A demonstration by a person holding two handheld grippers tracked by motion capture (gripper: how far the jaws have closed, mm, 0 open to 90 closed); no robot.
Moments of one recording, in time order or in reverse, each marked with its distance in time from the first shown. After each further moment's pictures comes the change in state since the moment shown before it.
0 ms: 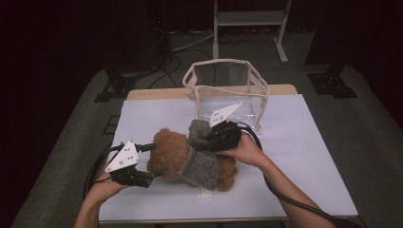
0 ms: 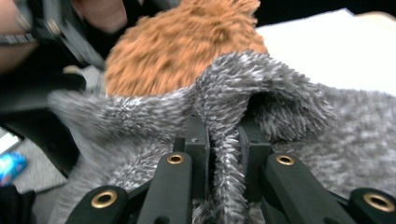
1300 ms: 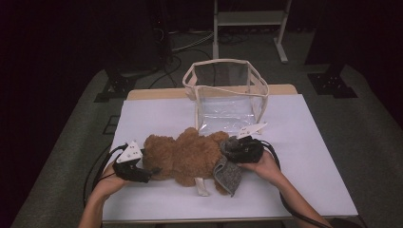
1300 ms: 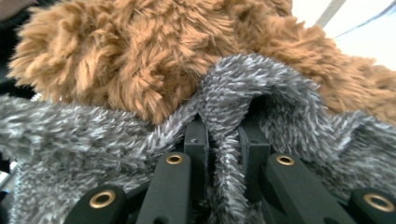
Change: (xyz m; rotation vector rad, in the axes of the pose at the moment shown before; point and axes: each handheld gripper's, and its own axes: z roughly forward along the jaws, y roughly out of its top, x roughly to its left) left arm 0.029 -0.063 0.034 0.169 0.023 -0.140; right arm -0.022 -0.106 -0.017 -0.026 -0.110 0.239
